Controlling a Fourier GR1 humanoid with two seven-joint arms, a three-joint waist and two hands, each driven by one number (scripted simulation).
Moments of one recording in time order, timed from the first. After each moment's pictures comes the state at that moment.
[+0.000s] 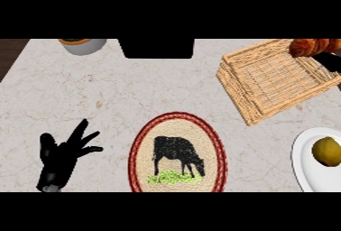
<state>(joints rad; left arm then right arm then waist) 0.09 0.24 -0.06 -1.47 0.14 0.04 0.24 -0.71 -0.59 -0.18 -1.72 0.10 0.26 0.63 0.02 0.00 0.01</state>
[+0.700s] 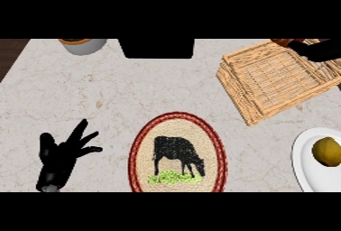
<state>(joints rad) 0.09 0.23 -0.06 -1.47 0.13 0.03 0.26 -0.76 -0.49 -0.24 -1.27 0.10 0.20 0.35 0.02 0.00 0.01</state>
